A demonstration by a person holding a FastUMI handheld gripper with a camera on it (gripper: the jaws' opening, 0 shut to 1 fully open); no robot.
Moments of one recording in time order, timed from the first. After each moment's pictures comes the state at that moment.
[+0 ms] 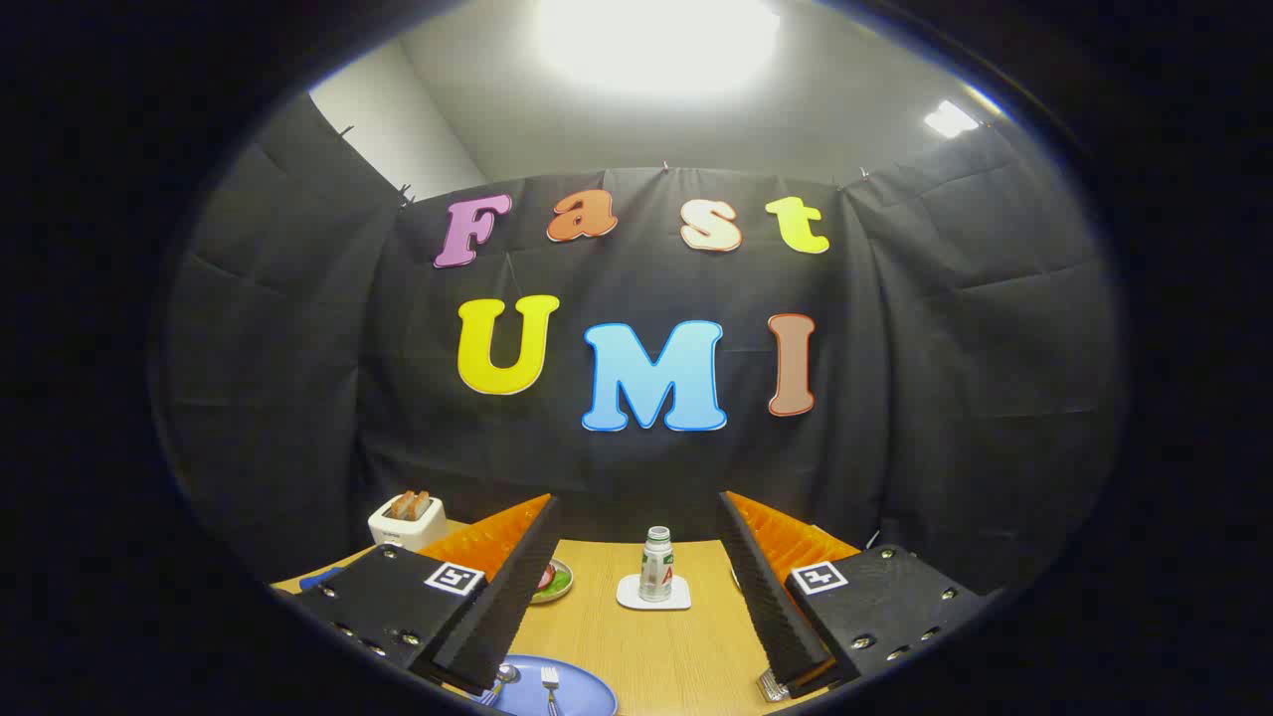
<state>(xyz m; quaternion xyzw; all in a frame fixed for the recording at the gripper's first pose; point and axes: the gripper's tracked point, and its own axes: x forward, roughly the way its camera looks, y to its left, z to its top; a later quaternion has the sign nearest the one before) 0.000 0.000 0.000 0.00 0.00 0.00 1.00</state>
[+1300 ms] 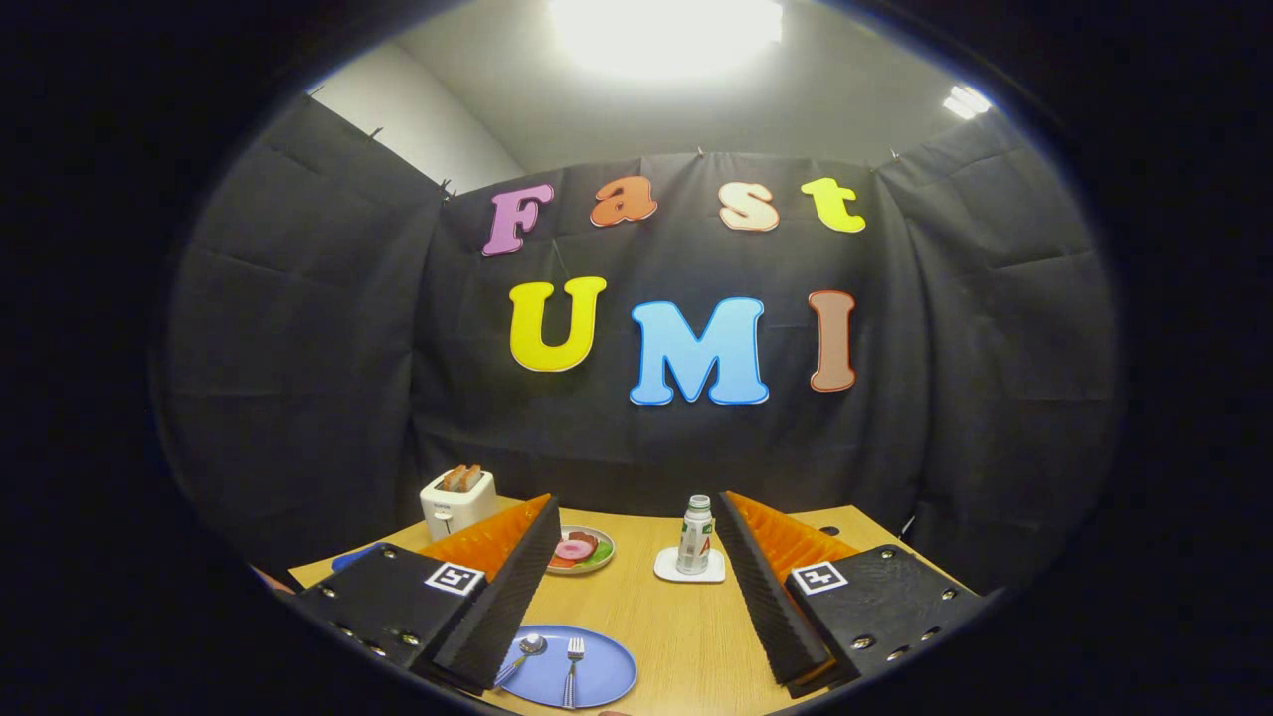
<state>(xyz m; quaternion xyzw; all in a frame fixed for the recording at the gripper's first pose) -0.041 0.030 -0.041 -0.01 0.04 0.07 1.00</state>
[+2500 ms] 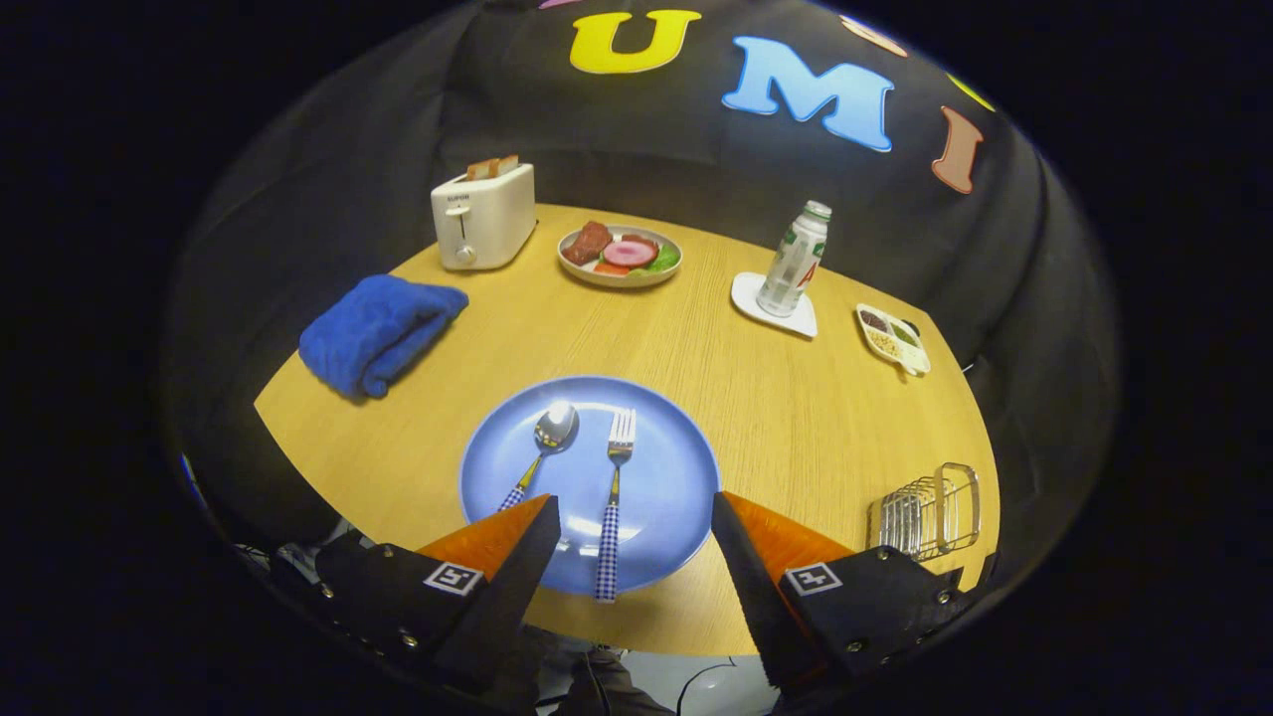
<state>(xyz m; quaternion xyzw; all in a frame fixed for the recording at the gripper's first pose) -0.074 0.086 -0.302 -0.12 0.47 0.12 0.87</state>
